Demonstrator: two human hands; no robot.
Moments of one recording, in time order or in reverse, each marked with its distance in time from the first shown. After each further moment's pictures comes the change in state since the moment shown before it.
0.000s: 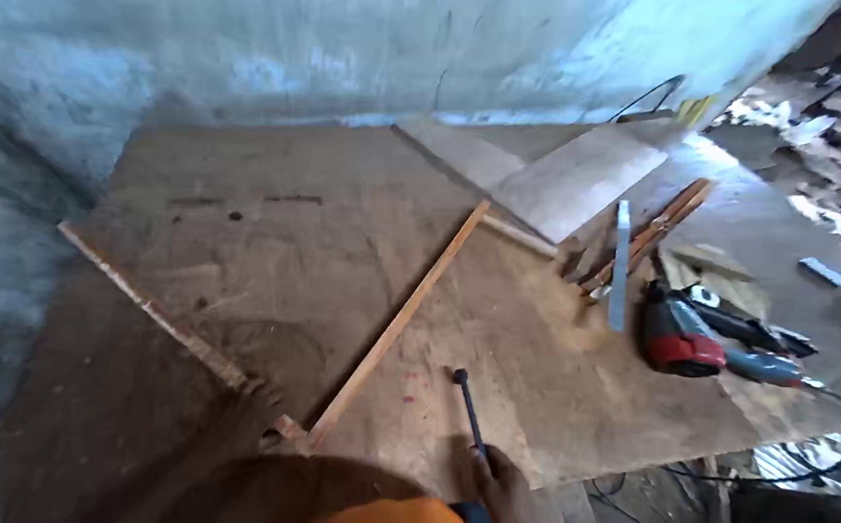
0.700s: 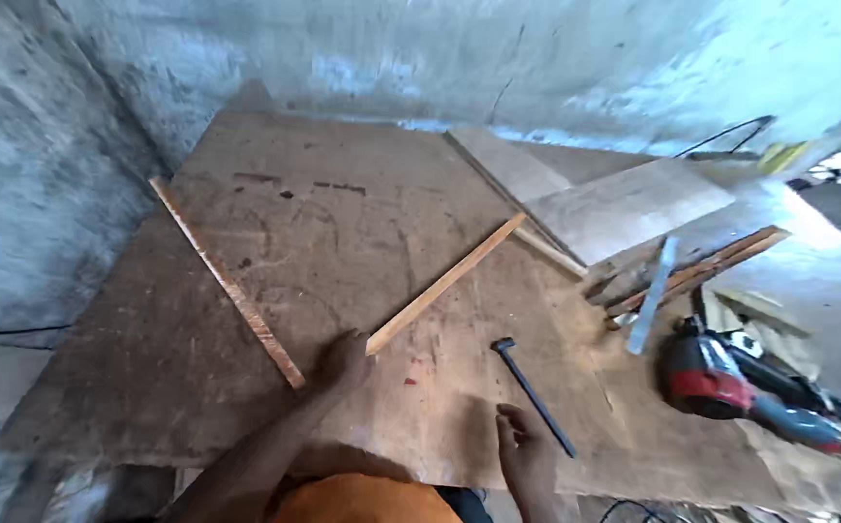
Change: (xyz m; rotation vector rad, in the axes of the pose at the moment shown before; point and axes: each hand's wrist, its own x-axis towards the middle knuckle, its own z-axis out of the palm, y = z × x) left_hand 0.132 0.150 -0.054 -0.343 0.292 -0.649; right_hand 0.044 -0.007 -0.053 -0.103 0.101 -0.359
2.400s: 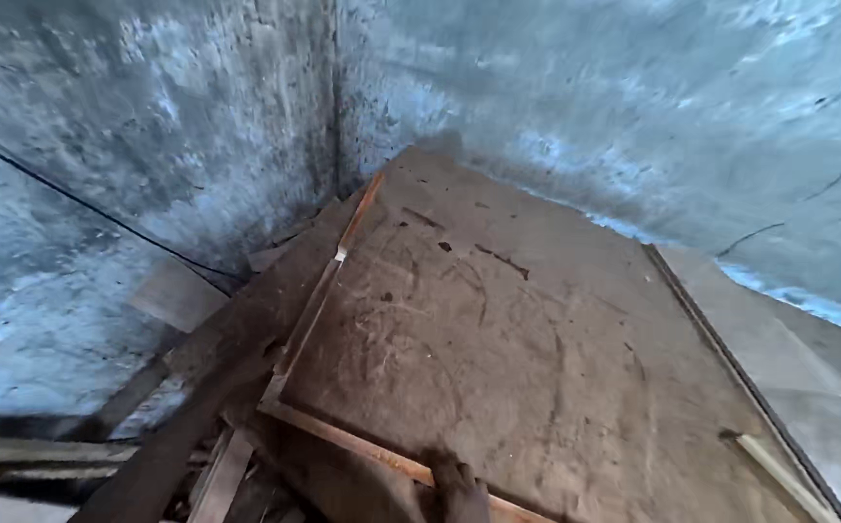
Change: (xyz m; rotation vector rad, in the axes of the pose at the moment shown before) left_hand -0.145 -0.380 -0.154 -0.233 0.138 -0.532; right_hand 0.013 -0.165 0.219 -0.513 -0.573 -0.674
